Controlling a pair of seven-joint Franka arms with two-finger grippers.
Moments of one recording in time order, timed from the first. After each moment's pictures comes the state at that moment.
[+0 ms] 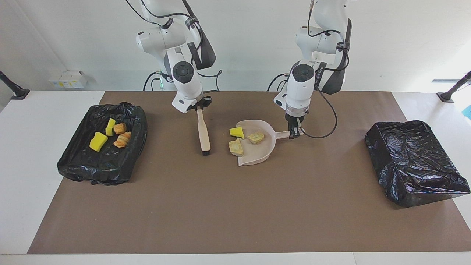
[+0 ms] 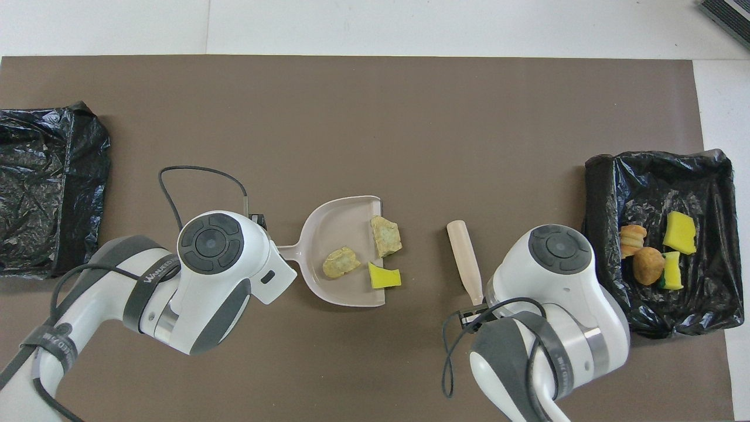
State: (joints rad) left arm -0.46 0.05 -0.02 -2.22 0.12 2.25 1.07; right arm 0.49 -0.01 0.02 -2.30 0.30 2.04 0.26
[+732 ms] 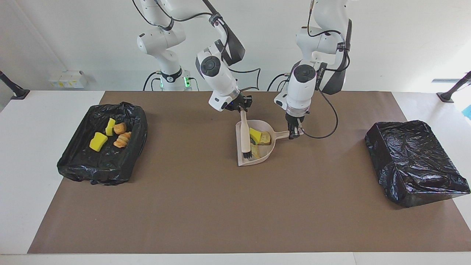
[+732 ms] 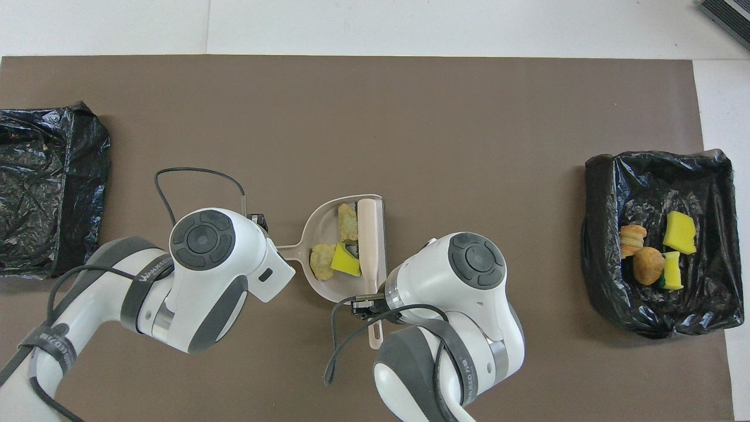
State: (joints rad) left arm -0.45 0.05 -0.02 -2.22 0.02 2.27 1.11; right arm 0.61 0.08 0.02 -2.13 0.47 2.13 0.33
